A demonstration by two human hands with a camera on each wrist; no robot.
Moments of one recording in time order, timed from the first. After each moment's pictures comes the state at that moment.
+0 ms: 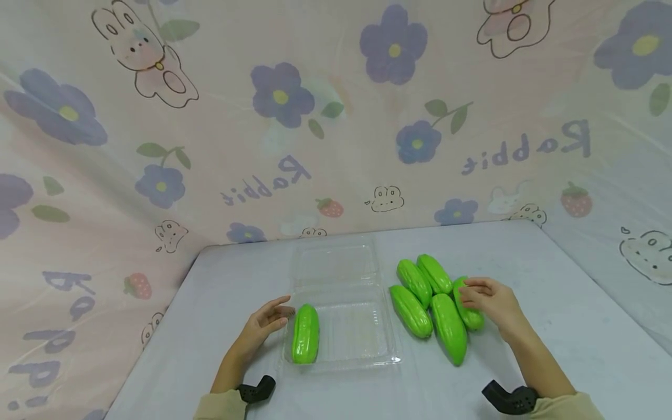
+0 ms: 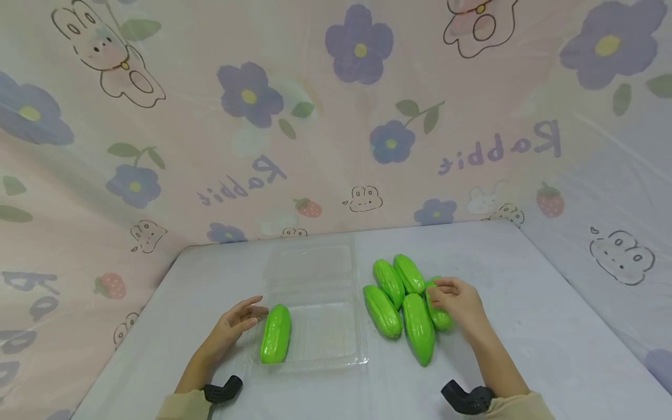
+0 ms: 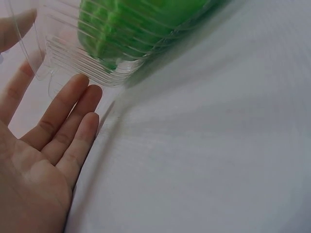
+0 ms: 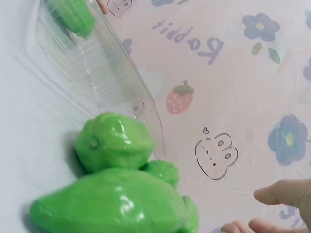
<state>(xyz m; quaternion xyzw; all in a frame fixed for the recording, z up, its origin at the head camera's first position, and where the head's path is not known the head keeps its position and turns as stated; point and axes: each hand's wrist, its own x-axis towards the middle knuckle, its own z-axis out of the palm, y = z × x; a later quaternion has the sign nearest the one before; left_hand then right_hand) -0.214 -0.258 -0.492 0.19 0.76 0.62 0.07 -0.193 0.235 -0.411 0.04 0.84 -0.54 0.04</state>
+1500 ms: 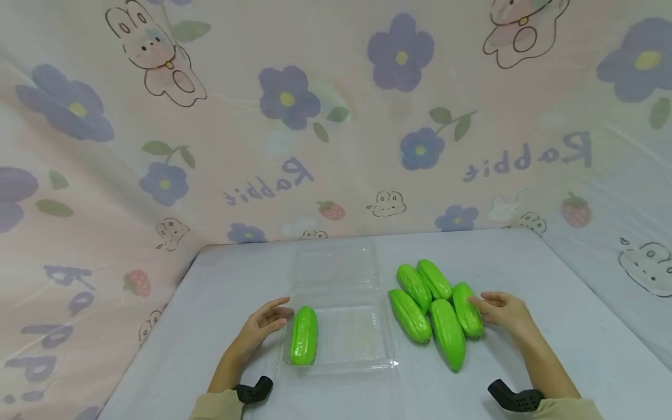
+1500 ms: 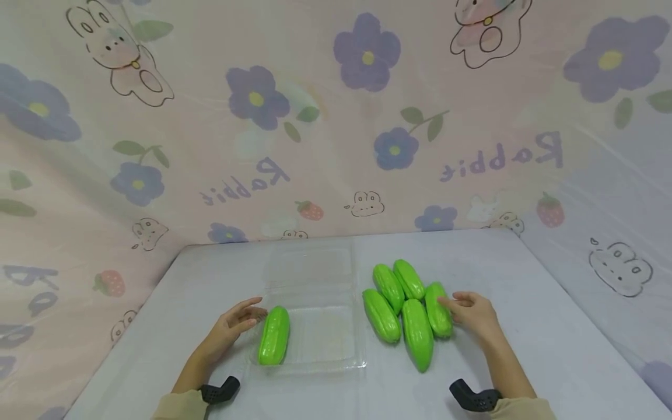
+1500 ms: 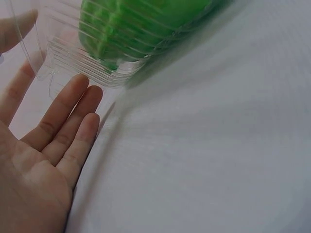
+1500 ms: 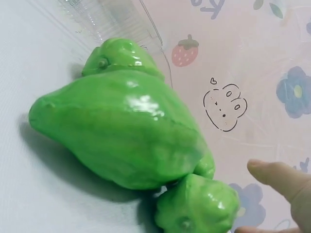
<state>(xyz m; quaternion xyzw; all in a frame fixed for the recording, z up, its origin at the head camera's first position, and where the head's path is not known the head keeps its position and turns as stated) -0.211 -0.259 -0.490 0.16 0.76 0.62 0.09 -0.206 0.267 -0.432 0.11 0.88 -0.47 0.08</state>
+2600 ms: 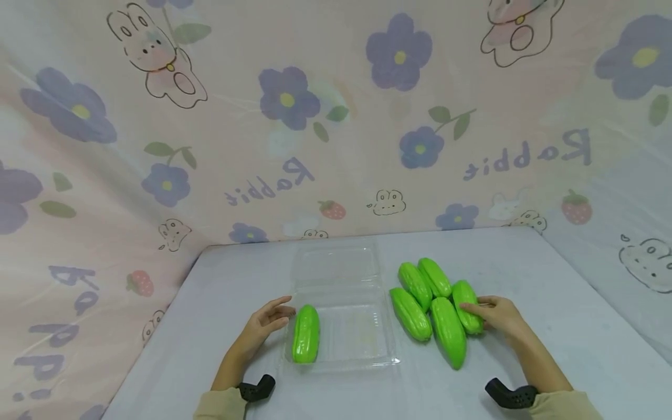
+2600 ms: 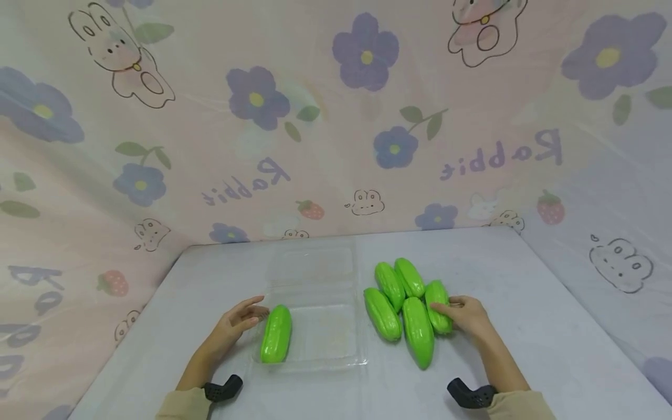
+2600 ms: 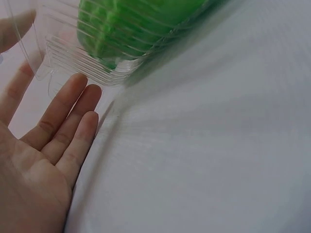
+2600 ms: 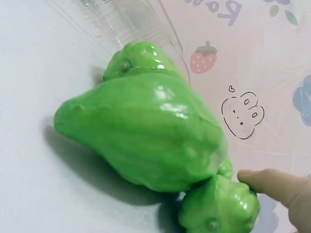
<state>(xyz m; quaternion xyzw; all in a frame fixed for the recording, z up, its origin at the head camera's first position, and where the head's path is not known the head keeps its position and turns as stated) -0.212 -0.256 -0.489 0.16 0.76 0.62 0.09 -0.211 0.260 -0.442 0.10 0.89 -0.42 0.13</state>
